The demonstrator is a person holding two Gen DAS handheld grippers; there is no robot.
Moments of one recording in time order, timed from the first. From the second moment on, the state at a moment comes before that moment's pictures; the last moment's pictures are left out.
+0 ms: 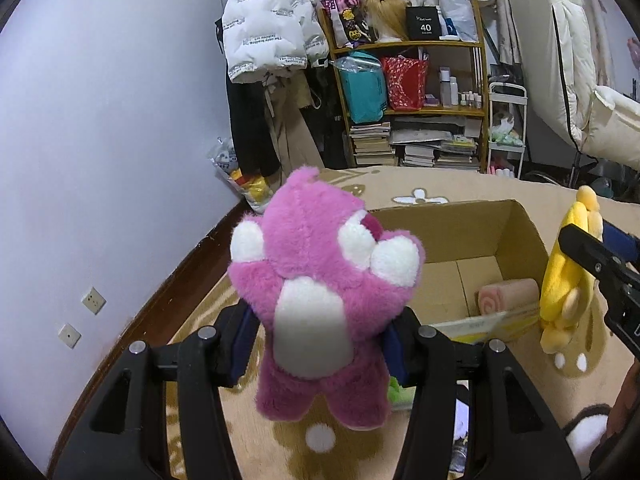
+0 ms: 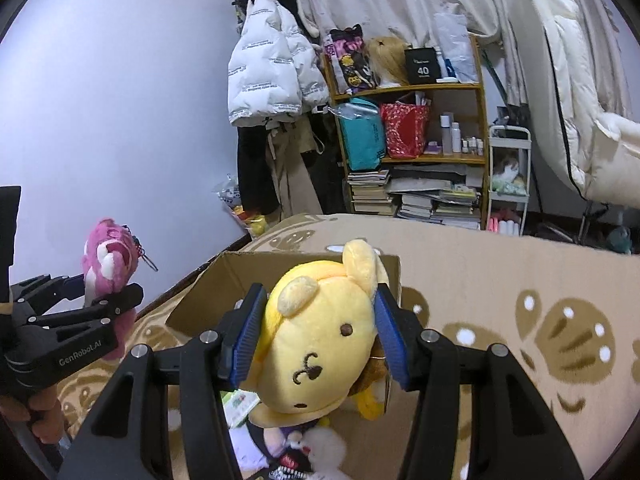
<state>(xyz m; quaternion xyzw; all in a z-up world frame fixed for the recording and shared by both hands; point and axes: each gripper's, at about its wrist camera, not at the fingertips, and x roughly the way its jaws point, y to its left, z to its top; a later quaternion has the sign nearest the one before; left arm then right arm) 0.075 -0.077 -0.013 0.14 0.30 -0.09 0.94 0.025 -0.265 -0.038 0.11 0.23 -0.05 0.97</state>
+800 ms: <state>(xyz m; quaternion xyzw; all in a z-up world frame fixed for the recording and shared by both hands) 0.150 -0.087 -0.029 0.13 0.32 -0.10 0.93 0.099 -0.277 -0.060 0.09 0.25 -0.03 0.96</state>
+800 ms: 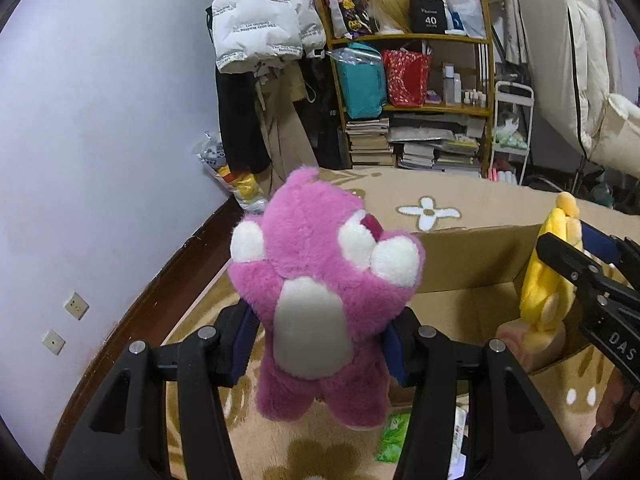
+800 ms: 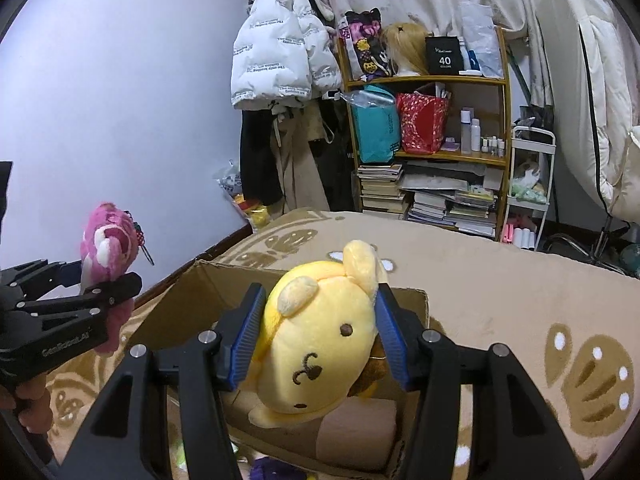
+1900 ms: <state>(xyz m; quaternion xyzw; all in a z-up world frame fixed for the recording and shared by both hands) 0.147 -0.087 -0.033 0.11 0.36 -0.11 0.92 0.082 -0.290 -0.064 0.12 0.28 -0.04 0.95</state>
